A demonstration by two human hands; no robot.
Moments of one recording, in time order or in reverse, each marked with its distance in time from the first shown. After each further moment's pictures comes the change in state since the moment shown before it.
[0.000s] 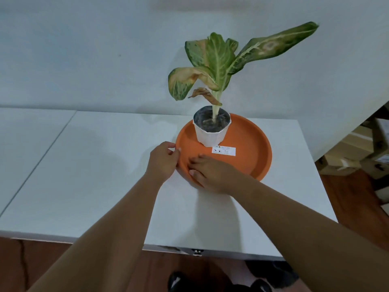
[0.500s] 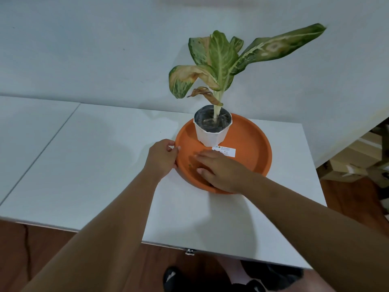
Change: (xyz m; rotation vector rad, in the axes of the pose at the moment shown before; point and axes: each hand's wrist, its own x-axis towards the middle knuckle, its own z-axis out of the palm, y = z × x) left_hand 0.001 0.008 0.002 0.021 0.010 -0.025; right_hand -0.019 0.024 -0.017 0.046 0.079 -0.019
